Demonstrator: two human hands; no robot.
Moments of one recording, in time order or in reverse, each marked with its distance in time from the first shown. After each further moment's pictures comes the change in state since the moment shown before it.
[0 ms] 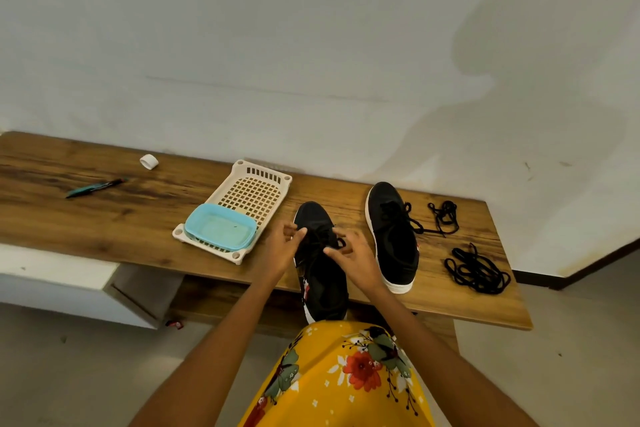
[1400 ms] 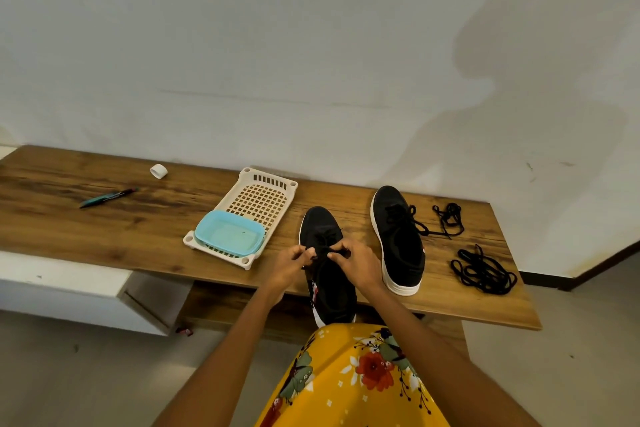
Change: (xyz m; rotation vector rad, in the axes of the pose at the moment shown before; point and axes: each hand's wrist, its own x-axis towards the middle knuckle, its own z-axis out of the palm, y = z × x) left_hand -0.029 -0.006 -0.011 -0.150 -0.263 -0.104; right_hand 0.000 -0.013 0.009 -0.317 0.018 0.017
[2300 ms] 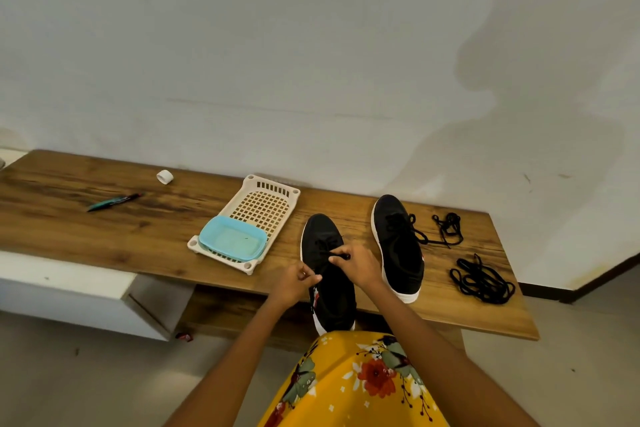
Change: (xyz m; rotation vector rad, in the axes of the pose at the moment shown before) left_hand -0.012 -0.001 0.007 0.439 0.056 0.029; right_hand 0.013 -0.006 -0.009 -0.041 -0.145 0.042
